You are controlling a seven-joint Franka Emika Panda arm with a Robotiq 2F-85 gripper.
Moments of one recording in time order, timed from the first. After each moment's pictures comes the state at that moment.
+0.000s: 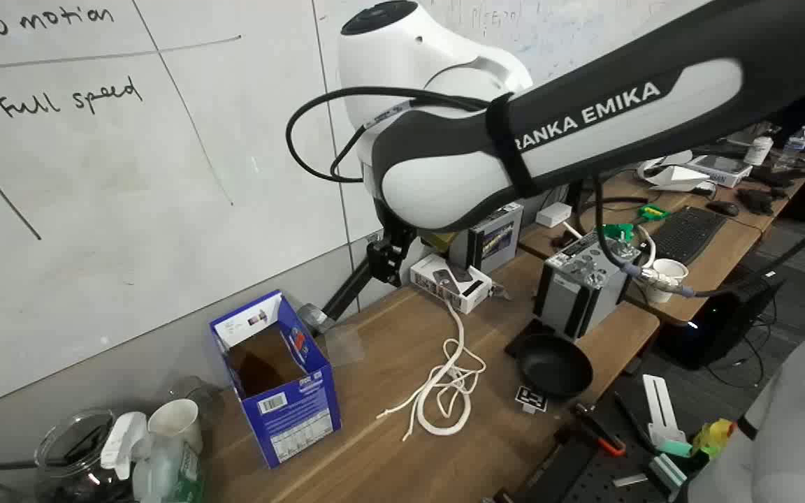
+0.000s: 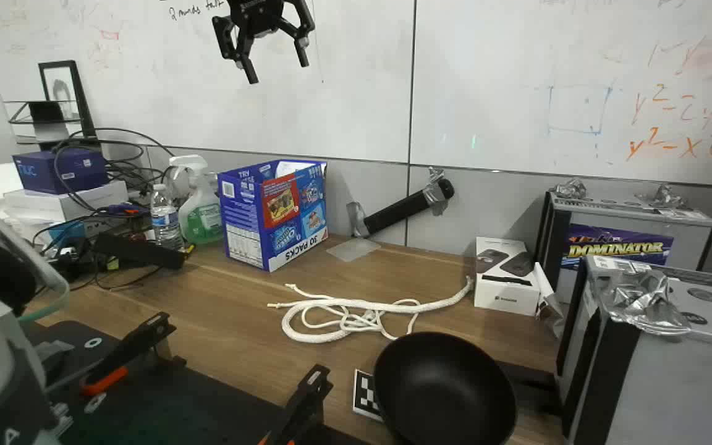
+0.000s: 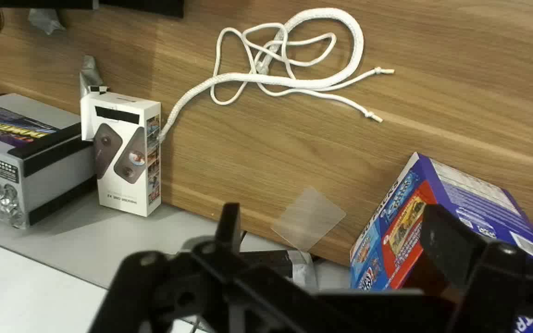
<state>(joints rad) 0.04 -0.32 0.28 -2.34 -0.23 2.12 0.15</state>
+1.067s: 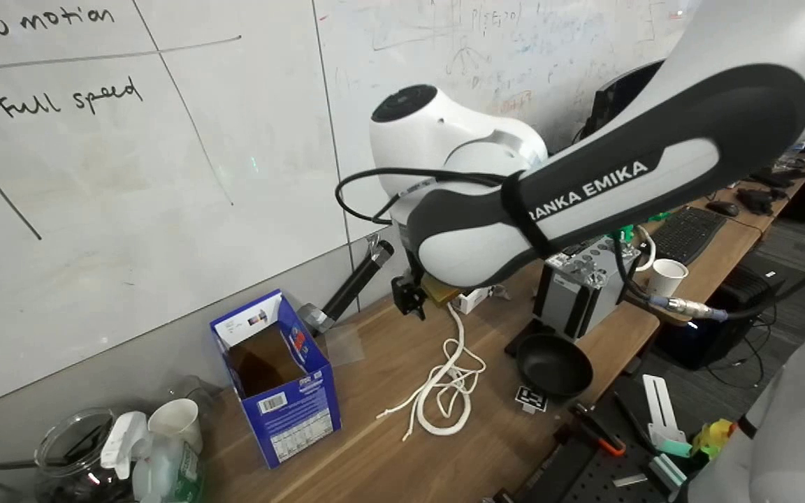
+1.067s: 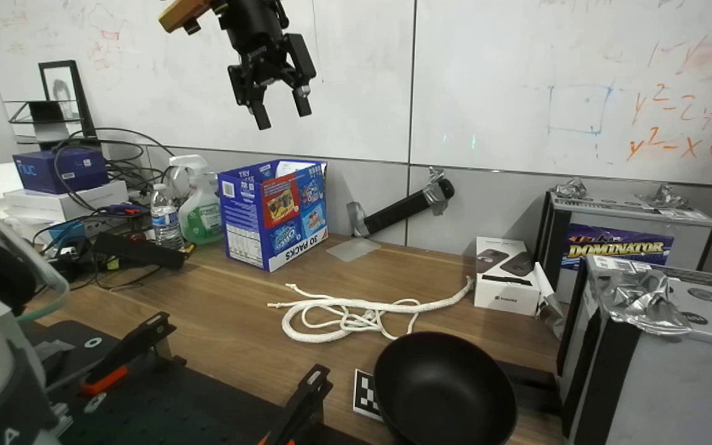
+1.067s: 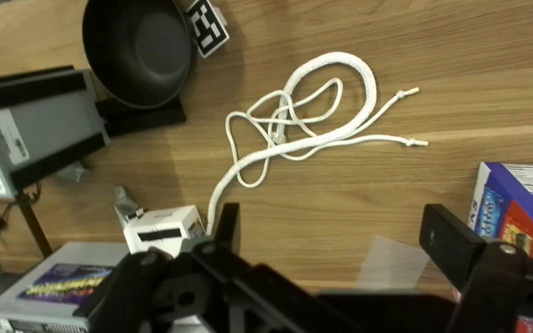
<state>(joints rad) 0.02 -0.31 0.27 -2.51 -0.26 2.20 0.57</state>
